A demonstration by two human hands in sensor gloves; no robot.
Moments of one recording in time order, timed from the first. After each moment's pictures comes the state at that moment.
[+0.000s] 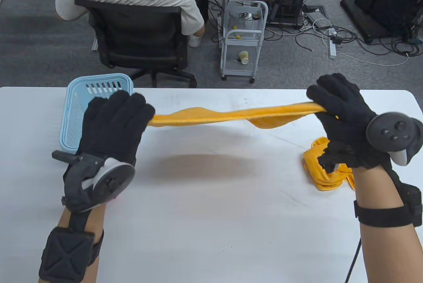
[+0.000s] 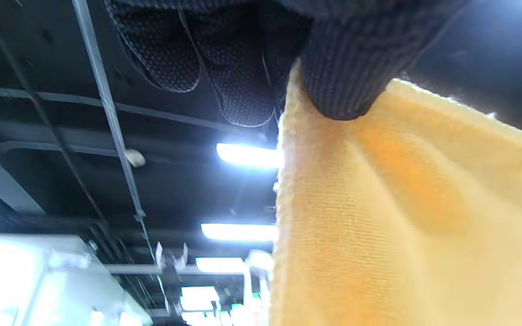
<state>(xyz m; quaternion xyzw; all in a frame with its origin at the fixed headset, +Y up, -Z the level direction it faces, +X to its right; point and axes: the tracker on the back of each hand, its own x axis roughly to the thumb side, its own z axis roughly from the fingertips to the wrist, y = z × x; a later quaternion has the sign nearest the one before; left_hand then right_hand) -0.208 -0.496 -0.222 0.35 -0.16 0.00 0.92 0.265 -0.502 -0.309 0.20 -0.27 0.90 0.27</state>
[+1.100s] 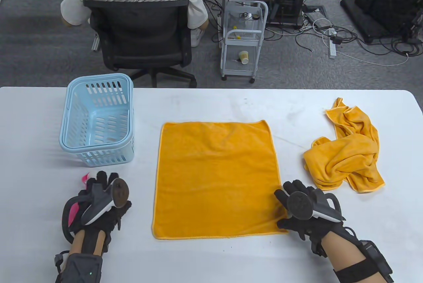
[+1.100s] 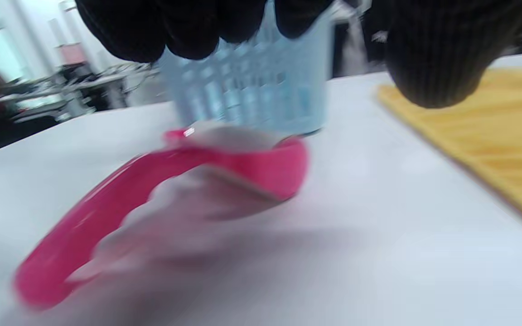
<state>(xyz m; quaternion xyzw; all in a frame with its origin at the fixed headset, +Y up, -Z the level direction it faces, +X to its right) -0.306 -0.734 -0.260 -0.18 0.13 -0.07 0.97 0.237 -0.772 -0.269 0.19 0.14 0.97 0.01</state>
